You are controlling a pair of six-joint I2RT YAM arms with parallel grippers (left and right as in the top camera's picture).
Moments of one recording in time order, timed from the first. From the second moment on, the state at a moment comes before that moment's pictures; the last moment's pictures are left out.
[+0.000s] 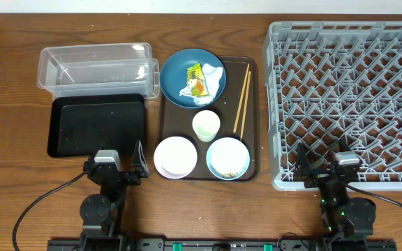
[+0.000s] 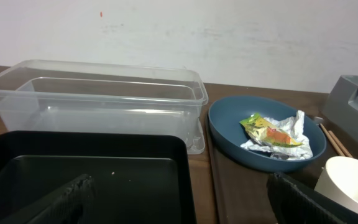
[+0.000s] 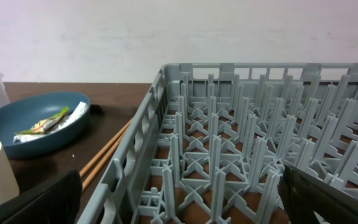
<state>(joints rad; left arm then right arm) -0.04 0.01 0.01 -0.11 0.00 -0.12 0.04 0.01 0.01 -0.06 -0.09 0.06</state>
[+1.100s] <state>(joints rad) -0.04 0.12 0.14 -0.09 0.06 -0.12 0.04 0.18 0.22 0.00 -0.23 0.00</state>
